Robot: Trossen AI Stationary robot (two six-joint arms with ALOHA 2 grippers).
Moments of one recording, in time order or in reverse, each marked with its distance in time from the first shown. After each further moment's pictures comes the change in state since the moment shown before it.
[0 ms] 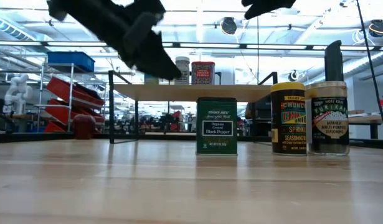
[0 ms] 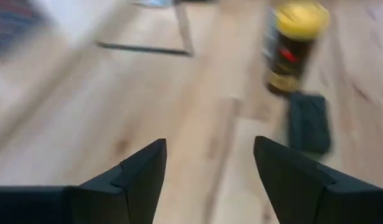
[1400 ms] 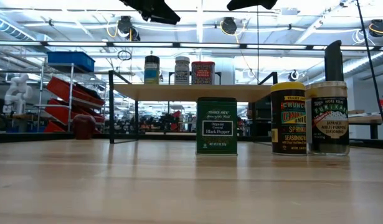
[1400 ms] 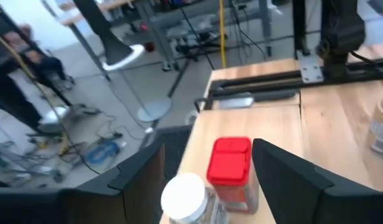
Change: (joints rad) left arm 0.679 -0.193 0.449 -0.330 0.606 0.577; right arm -0.060 0.006 0.000 0.155 -0.234 -0.131
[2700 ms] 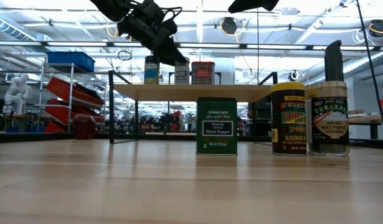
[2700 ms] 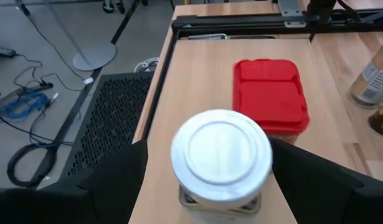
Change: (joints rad) left arm 0.222 0.316 0.110 -0.091 0.340 0.036; right arm -0.001 -0.001 0.000 -0.021 0.000 -0.001
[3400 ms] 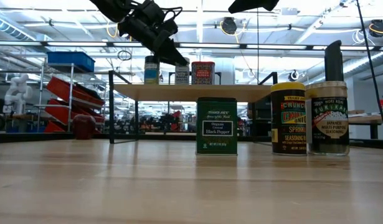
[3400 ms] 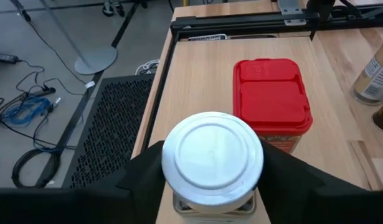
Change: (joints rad) left arm -0.001 0.010 0.000 0.005 -0.002 0.027; right arm 0.000 0.000 0.000 -0.002 0.000 0.000
